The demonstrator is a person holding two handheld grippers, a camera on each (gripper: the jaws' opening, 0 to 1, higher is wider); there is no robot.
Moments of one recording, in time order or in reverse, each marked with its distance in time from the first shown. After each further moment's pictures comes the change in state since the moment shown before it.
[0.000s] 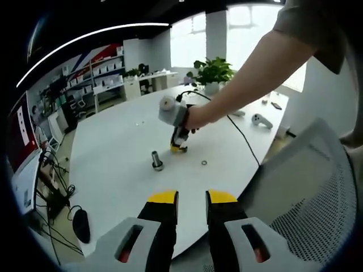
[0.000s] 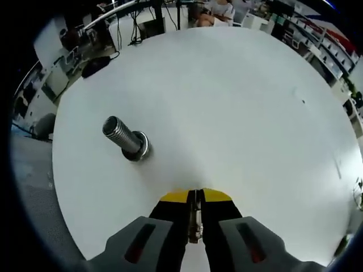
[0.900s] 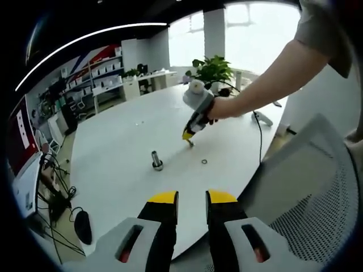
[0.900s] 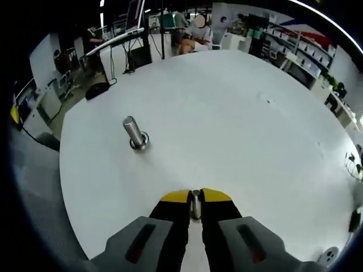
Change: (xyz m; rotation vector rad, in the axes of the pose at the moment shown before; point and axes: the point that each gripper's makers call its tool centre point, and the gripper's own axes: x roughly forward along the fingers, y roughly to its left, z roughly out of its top) left arm 0.000 -0.001 -0.001 0.020 0.011 0.005; right arm -0.052 -0.017 -0.026 0.109 -0.216 -0.074
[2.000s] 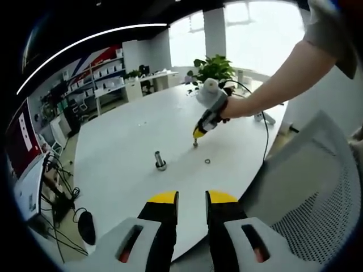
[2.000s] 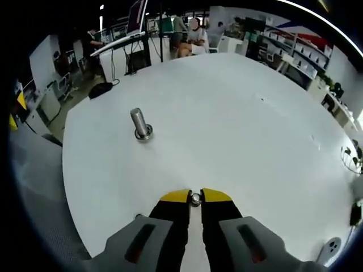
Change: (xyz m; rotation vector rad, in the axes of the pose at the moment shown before) left arm -0.001 0.004 -0.001 0.016 0.002 0.027; right arm -0.015 0.003 -0.014 0.001 -0.012 -0.017
